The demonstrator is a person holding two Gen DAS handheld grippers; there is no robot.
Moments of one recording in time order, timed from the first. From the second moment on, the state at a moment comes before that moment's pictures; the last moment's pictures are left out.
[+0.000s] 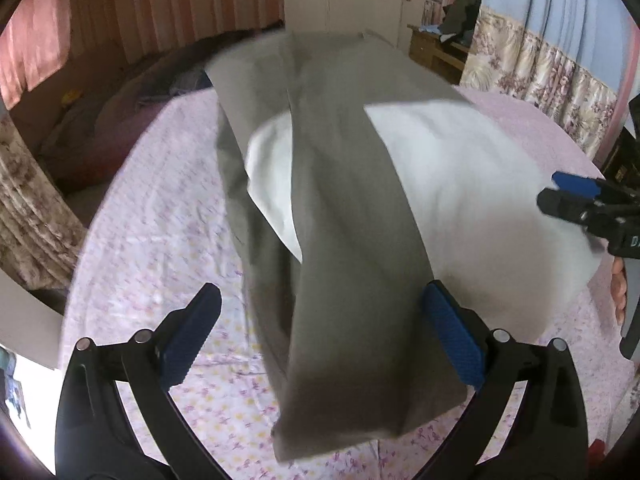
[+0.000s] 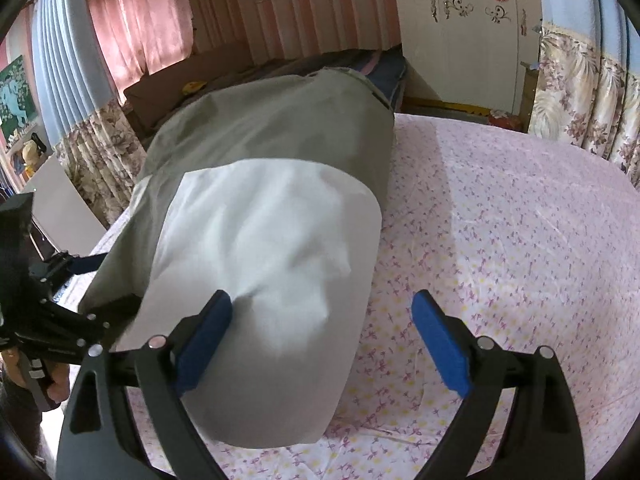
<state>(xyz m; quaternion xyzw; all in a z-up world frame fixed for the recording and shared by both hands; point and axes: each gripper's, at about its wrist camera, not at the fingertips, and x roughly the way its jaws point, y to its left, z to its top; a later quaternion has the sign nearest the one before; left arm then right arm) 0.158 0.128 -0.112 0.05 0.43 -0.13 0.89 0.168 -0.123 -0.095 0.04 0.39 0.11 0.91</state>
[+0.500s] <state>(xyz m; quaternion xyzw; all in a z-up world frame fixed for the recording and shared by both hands) 0.182 0.134 -0.152 -0.03 0.46 -0.21 0.86 0.176 -0.104 -0.138 0.06 0.39 0.15 0.91</state>
